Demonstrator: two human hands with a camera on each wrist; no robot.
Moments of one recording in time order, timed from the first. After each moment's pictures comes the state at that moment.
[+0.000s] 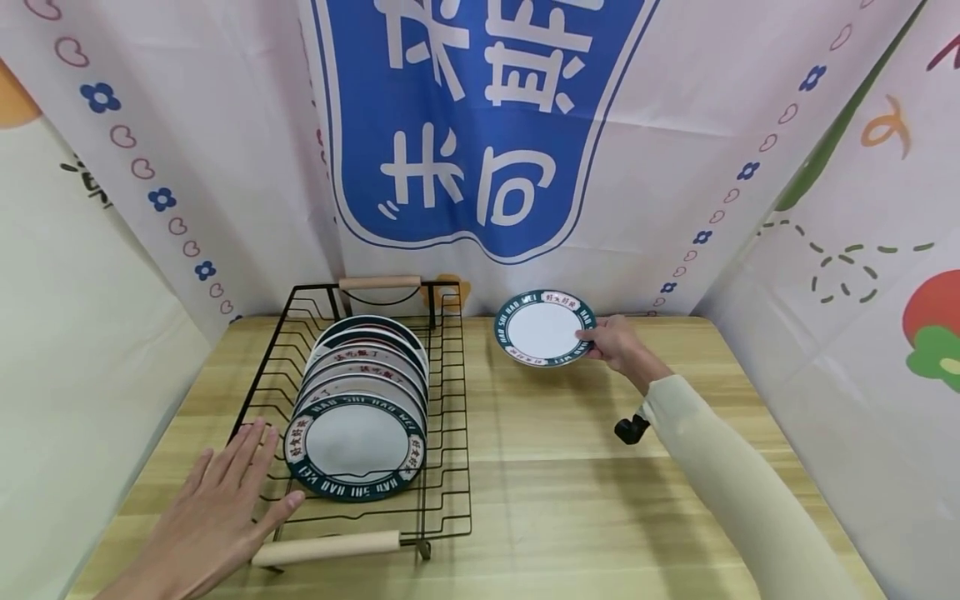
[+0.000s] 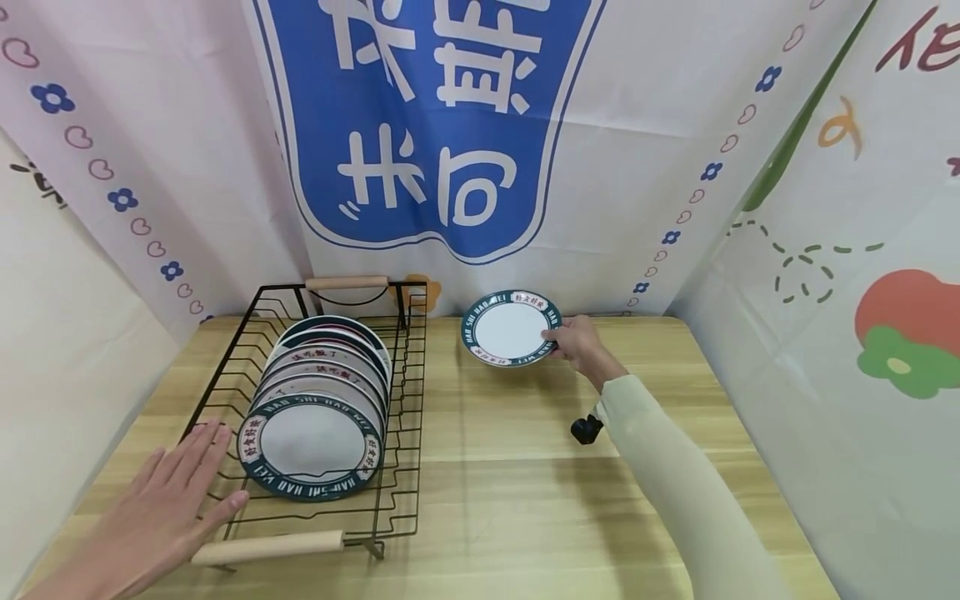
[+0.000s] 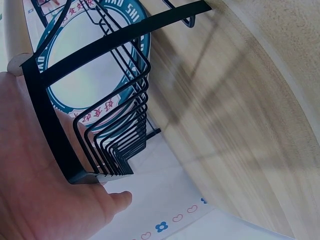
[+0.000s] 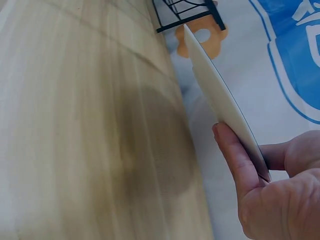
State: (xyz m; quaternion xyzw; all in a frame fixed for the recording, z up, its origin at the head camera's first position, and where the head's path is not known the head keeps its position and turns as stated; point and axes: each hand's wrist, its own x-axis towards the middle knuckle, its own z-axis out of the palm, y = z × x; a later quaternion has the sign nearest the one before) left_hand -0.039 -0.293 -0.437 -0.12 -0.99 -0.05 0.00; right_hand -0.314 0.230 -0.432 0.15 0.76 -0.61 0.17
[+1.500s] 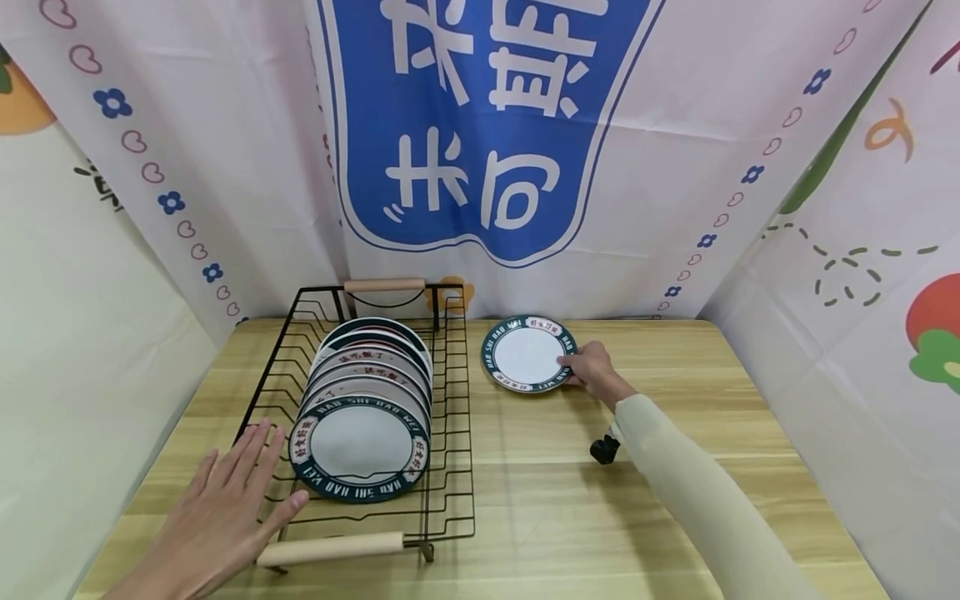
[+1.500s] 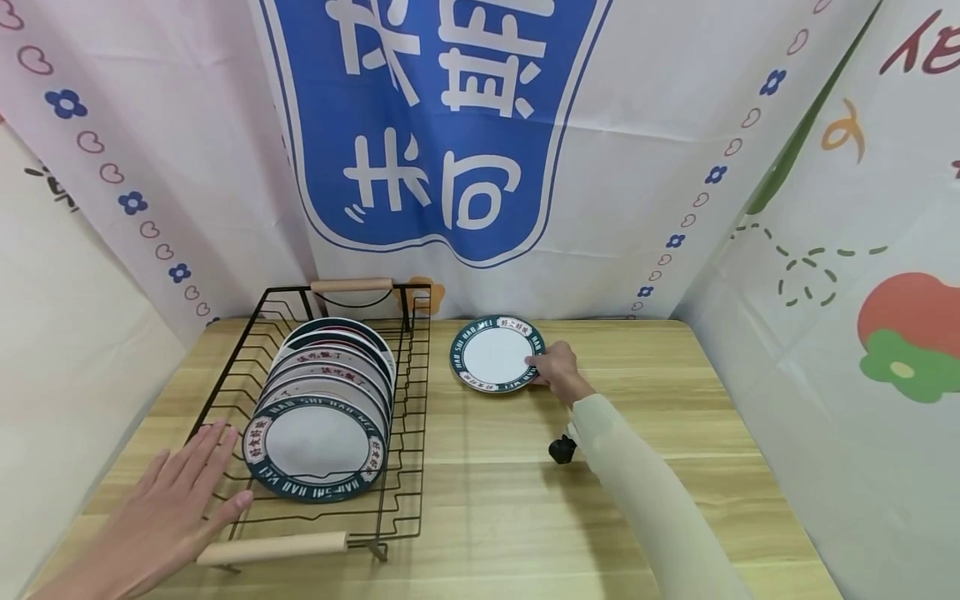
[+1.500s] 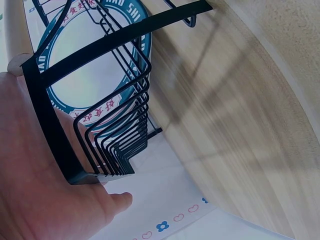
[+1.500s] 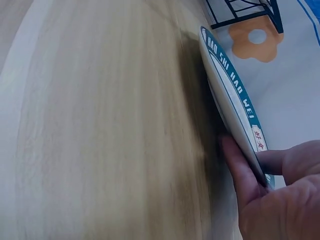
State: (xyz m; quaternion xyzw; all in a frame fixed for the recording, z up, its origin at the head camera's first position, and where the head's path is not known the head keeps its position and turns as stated) left_hand -0.036 -0.292 -0.439 -0.11 -0.99 -0.06 0.00; right_hand -0.309 0.197 -0.491 0.18 0.82 -0.52 0.16
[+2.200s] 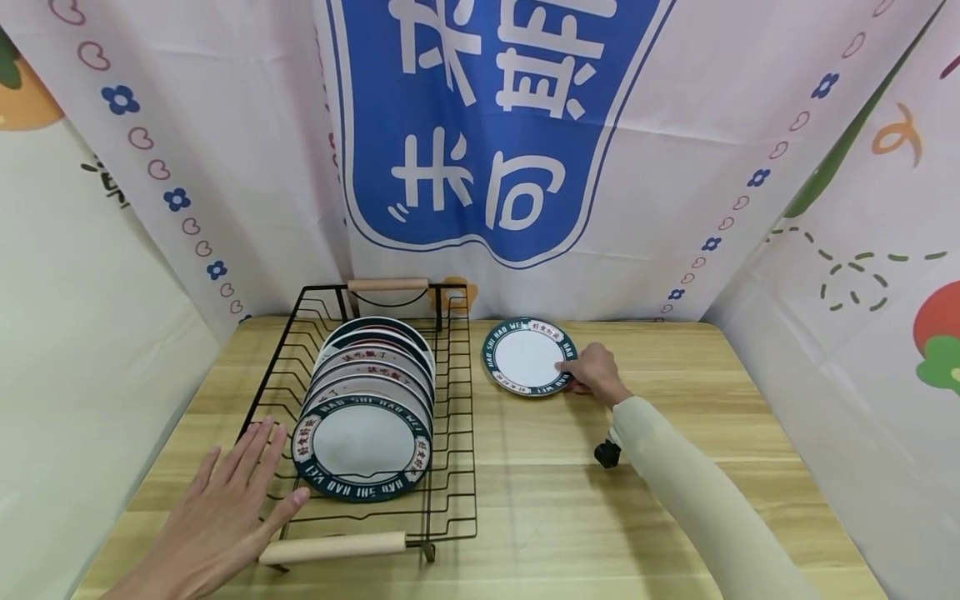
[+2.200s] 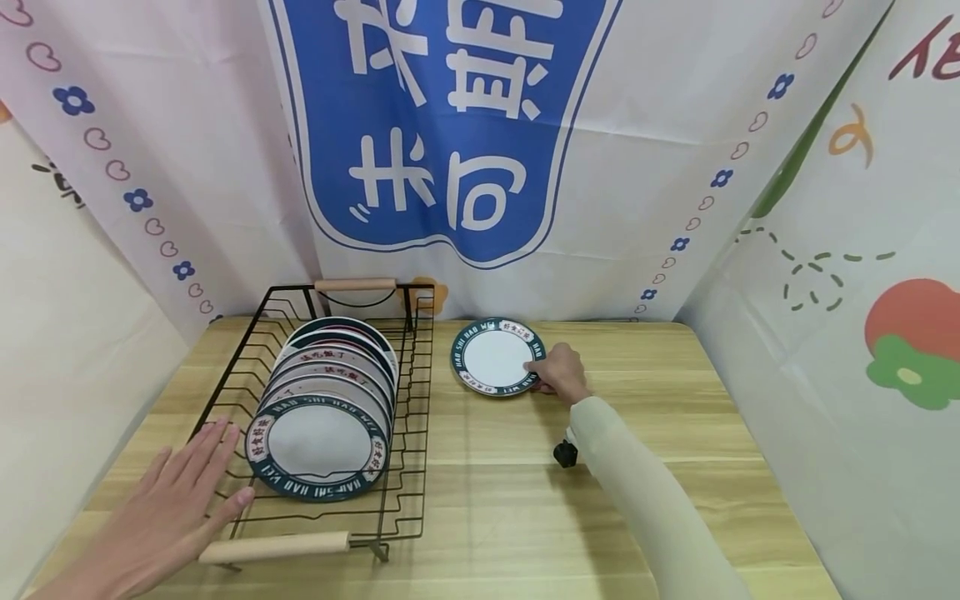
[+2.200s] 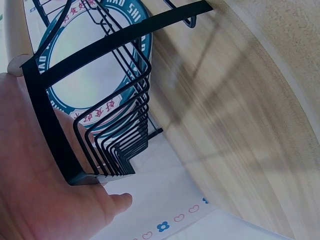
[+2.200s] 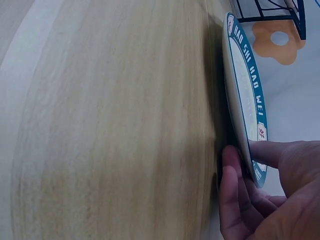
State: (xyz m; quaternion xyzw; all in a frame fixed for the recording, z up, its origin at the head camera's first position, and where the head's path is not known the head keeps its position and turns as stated) left_hand -0.035 -0.293 -0.439 -0.11 -0.99 -0.06 0.01; right_hand -0.304 0.198 -0.493 0.14 0.89 -0.41 0.14
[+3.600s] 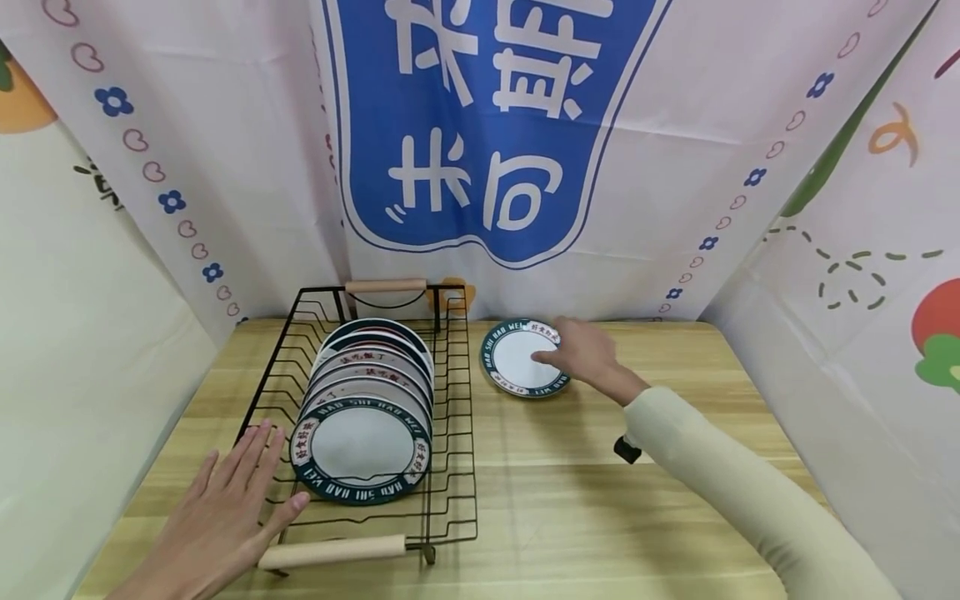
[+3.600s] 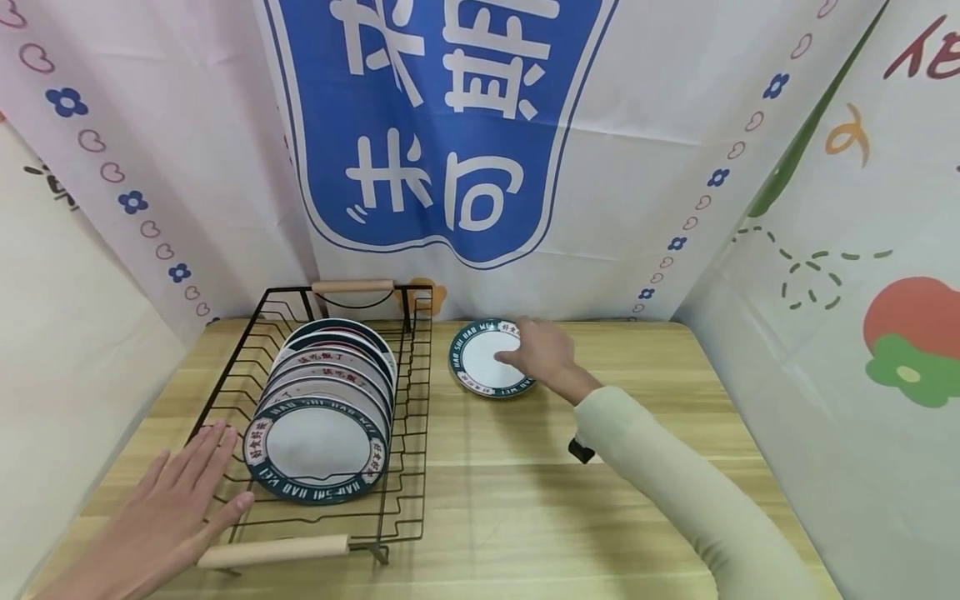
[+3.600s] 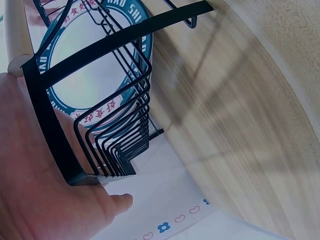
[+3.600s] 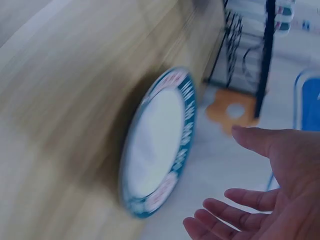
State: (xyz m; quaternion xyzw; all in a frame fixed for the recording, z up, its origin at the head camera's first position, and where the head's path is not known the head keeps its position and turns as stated) left_hand -0.036 -0.293 -0.439 -0.11 -0.99 -0.06 0.01; right_hand -0.276 0.162 -0.408 -0.08 0.99 -0.13 0.04
